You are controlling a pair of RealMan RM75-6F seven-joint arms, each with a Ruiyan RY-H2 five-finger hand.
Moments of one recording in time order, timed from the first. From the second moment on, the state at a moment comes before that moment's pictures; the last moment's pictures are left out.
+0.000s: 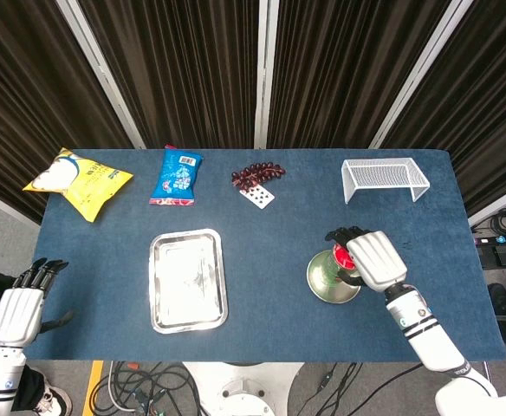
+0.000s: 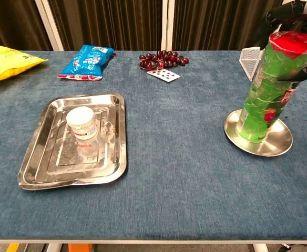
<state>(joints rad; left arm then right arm) -0.08 -1.30 -0.01 -1.46 1.56 1.53 0.00 0.53 -1.11 0.20 -1.96 -1.26 1.05 -0.38</state>
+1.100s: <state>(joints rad) -0.07 -1.31 -0.01 -1.44 1.55 1.53 -0.02 0.92 -1.41 0.35 -1.71 -1.04 0.90 -0.35</state>
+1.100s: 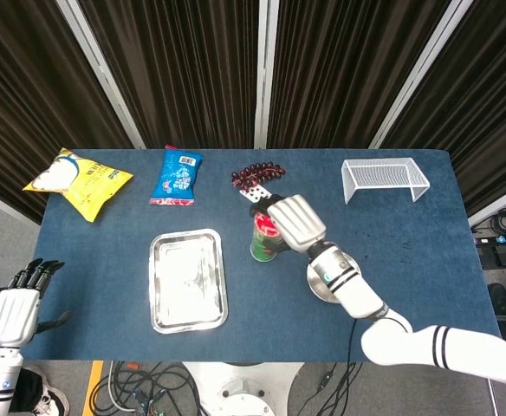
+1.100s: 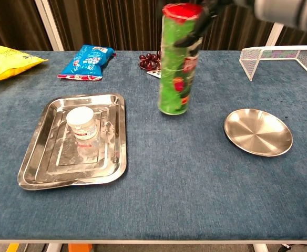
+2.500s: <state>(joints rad) -0.16 -1.31 -0.02 -1.50 1.61 1.45 0.04 0.76 -1.15 0.26 -1.91 -1.19 1.12 -0.29</state>
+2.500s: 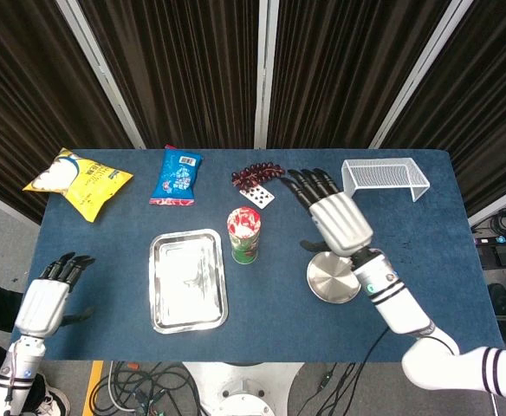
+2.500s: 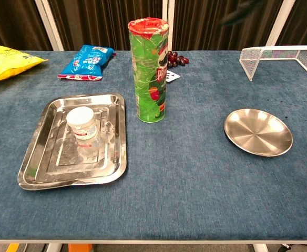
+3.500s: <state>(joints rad) -0.53 -1.49 -0.12 -1.51 1.45 0.98 0.10 0.35 -0.95 0.11 -1.72 -1.41 1.38 0.15</state>
